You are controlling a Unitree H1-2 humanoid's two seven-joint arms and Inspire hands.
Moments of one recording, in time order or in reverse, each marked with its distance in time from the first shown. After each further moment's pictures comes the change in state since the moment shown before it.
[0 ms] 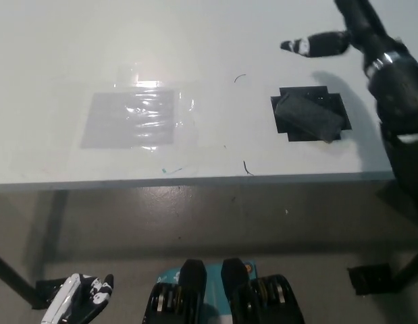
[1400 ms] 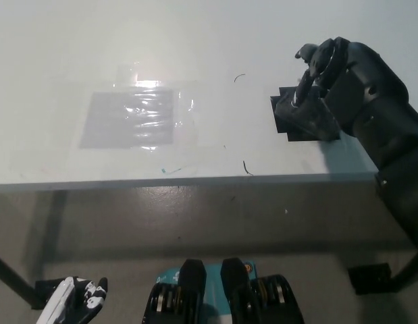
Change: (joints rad) left_arm 0.022 0.004 0.021 -0.007 -0.011 -0.035 -0.012; right_arm -0.380 0.132 0.281 0.956 -0.070 0.186 0.144
